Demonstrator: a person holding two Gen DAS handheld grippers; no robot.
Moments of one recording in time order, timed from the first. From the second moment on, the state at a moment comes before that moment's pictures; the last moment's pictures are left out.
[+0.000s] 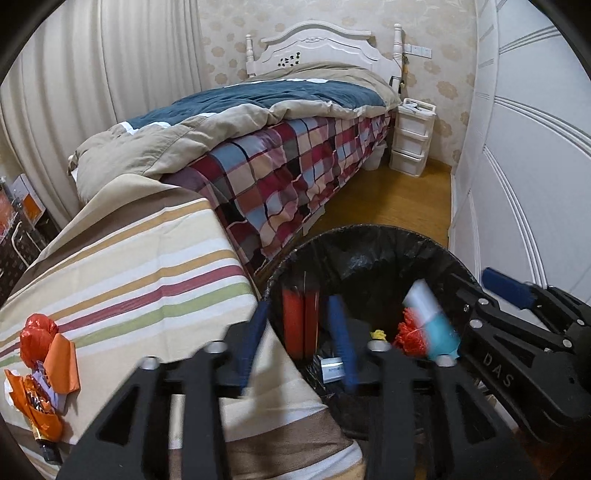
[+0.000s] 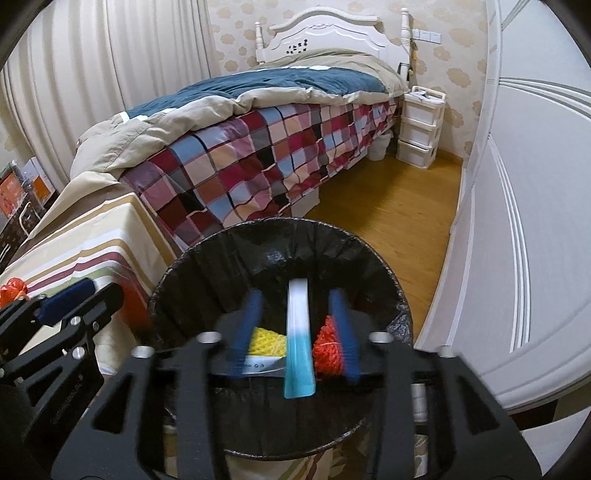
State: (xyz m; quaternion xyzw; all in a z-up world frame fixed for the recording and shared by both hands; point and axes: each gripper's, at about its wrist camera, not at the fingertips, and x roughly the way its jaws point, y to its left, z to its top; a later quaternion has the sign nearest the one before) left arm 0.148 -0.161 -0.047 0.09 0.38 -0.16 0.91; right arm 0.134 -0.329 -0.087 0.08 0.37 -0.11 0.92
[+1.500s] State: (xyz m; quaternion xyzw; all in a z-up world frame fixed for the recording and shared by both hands) left arm 0.073 0.066 -0.053 -0.01 0.43 0.03 0.90; right arm 0.101 -0.141 -0.083 -0.01 0.42 0.05 0.91
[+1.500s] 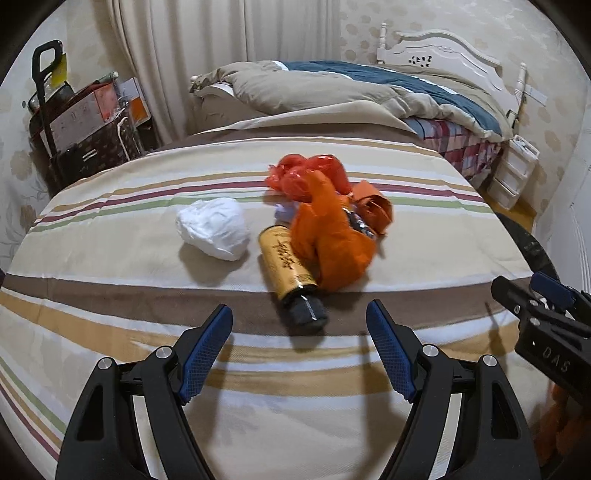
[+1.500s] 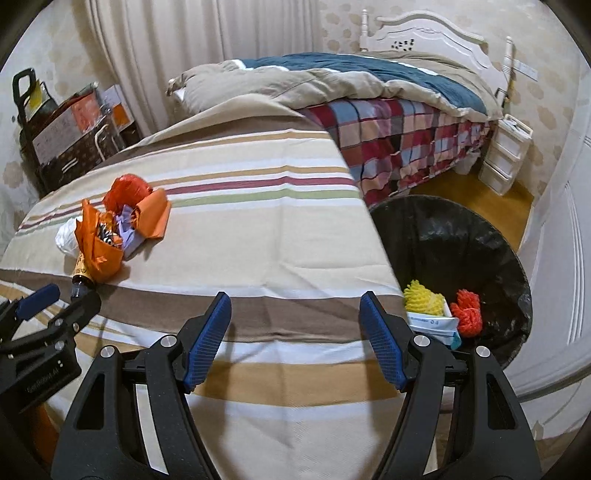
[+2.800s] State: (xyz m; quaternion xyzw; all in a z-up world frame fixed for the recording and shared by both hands) left arm 0.050 0.108 -0.052 -0.02 0.42 0.00 0.91; right arm 0.104 -0.100 -0.086 -0.03 0.42 0.08 0.90
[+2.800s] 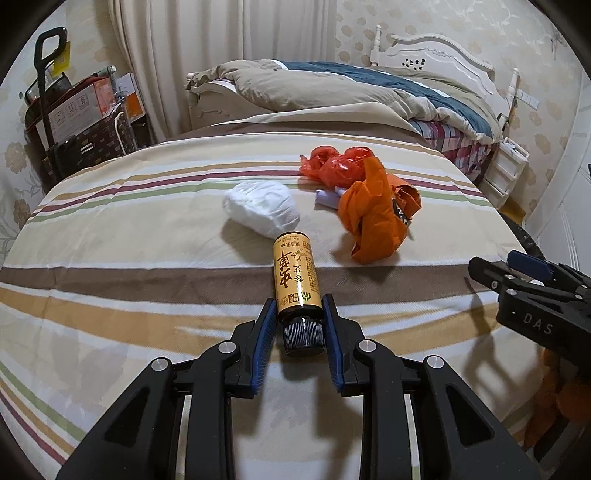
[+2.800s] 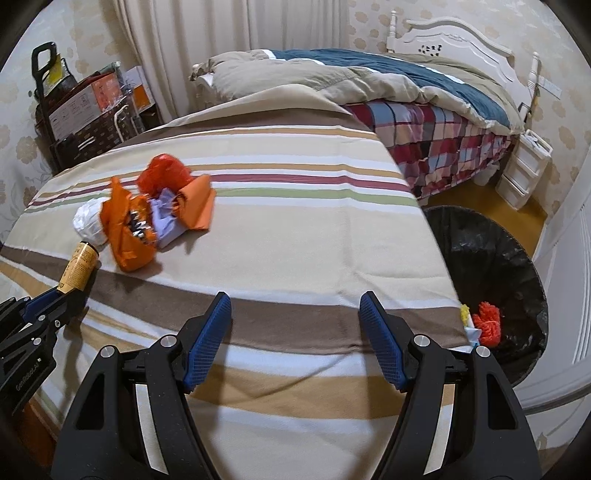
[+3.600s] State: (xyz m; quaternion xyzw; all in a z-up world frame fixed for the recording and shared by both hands) left arm 0.036 0.190 -0.051 -0.04 0.41 0.08 0.91; right arm 0.097 0.001 -0.084 -0.09 0.41 0.16 0.90
